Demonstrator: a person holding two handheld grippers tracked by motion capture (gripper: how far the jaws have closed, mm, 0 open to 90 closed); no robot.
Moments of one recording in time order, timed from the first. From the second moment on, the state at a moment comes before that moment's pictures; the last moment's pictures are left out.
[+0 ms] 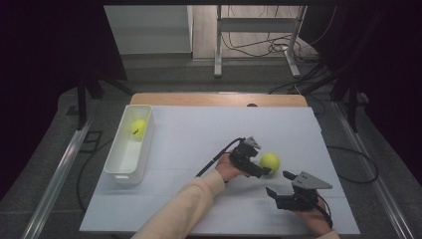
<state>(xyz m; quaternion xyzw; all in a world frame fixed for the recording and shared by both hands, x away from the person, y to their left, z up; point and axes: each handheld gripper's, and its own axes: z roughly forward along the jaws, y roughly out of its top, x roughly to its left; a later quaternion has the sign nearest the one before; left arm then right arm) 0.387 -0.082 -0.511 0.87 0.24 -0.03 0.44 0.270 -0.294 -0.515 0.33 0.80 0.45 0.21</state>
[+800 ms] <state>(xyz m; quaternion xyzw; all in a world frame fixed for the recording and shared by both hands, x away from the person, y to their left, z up) 0.392 -0.104 -0.522 0.88 0.23 -0.02 0.42 0.270 -0.295 -0.514 0.33 0.80 0.46 0.21</state>
